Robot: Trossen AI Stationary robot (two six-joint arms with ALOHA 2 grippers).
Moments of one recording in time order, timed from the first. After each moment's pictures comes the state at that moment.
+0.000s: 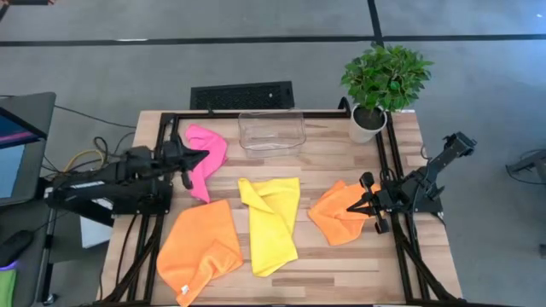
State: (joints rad) left arm 0.16 0.31 0.36 -0.09 -0.19 -0.05; right arm 0.67 0.15 0.02 0.02 0.39 -0.04
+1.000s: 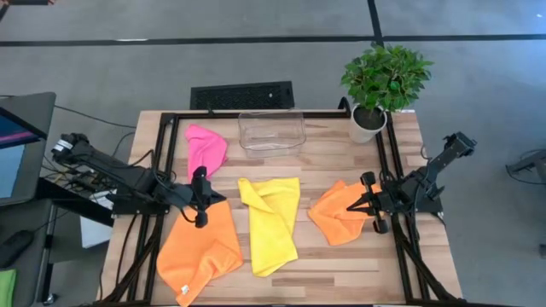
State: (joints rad) left arm -0.39 0.86 0.57 -0.34 -0.41 -0.37; right arm 0.67 0.15 0.02 0.04 0.39 -0.24
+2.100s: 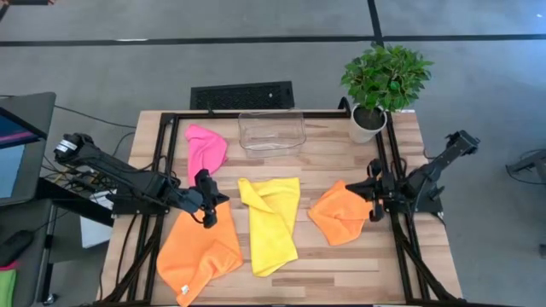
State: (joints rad) left arm -0.38 0.98 0.57 -0.32 -0.46 -0.52; right arm 0.66 0.23 0.13 0.10 0.71 0.06
